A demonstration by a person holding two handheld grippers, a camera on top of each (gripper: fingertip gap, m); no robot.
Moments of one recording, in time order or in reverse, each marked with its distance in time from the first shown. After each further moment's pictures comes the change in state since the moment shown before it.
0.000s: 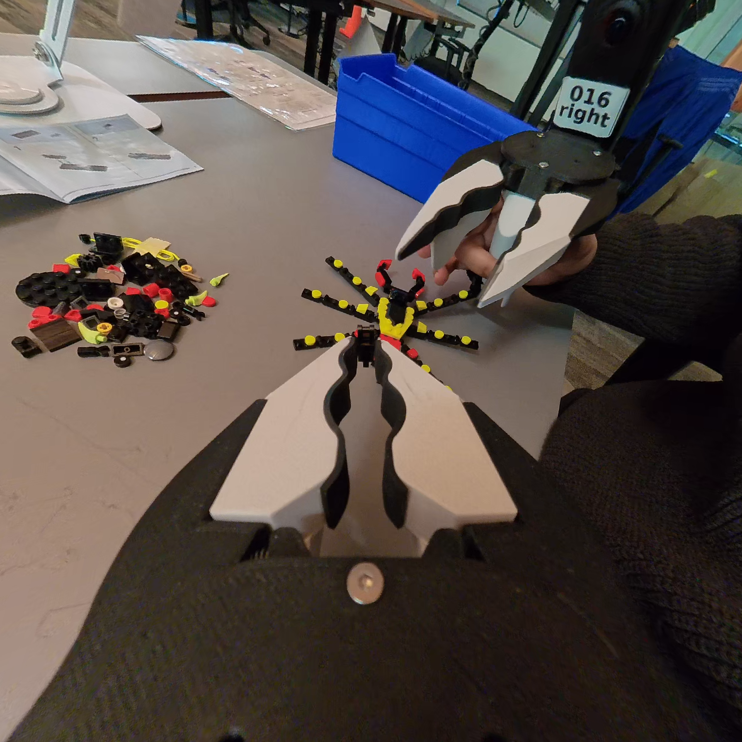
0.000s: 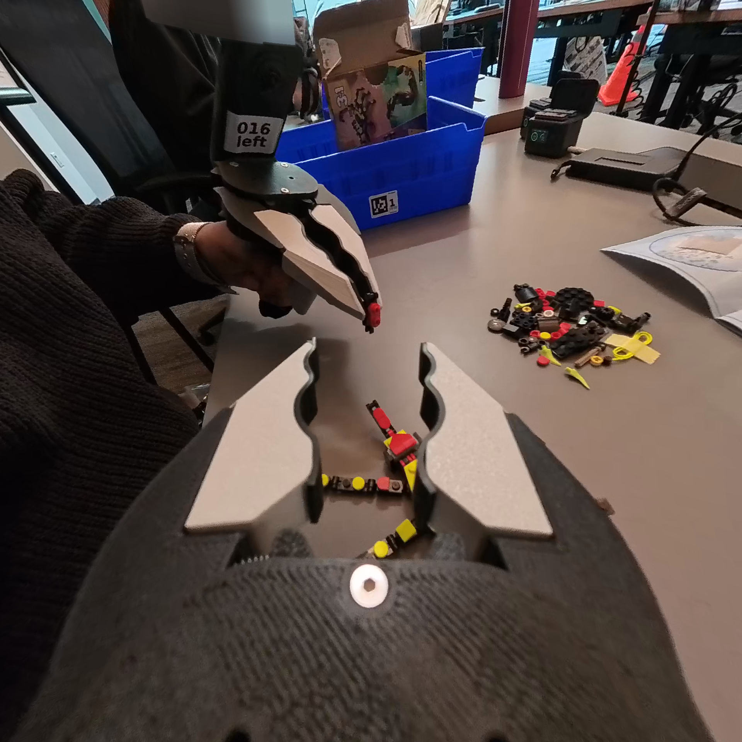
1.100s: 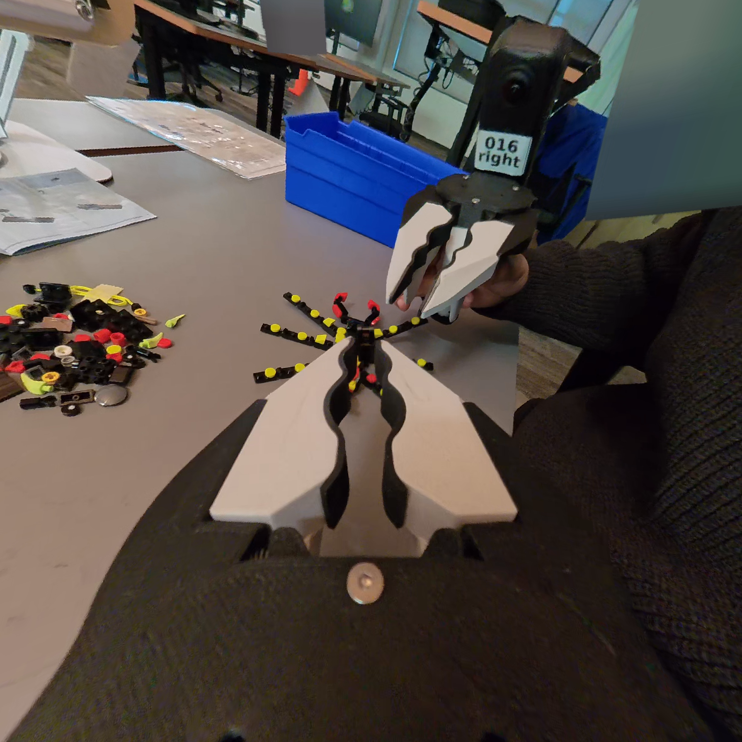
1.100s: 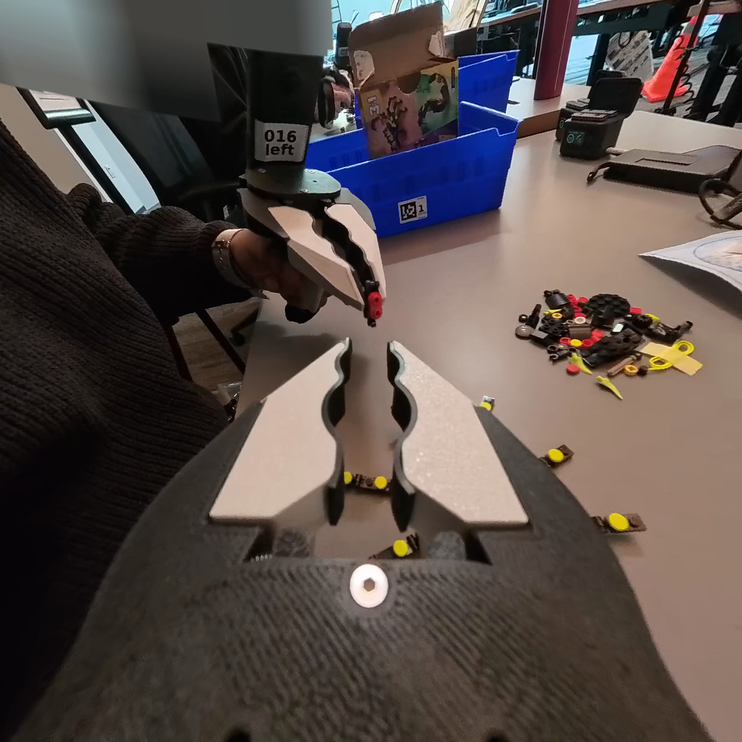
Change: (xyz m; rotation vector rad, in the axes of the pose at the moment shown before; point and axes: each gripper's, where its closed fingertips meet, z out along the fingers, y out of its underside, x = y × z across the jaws) left arm 0.024 -0.016 -0.005 0.096 0.125 0.020; right arm -0.014 -0.004 -0.005 0.008 -0.079 0.018
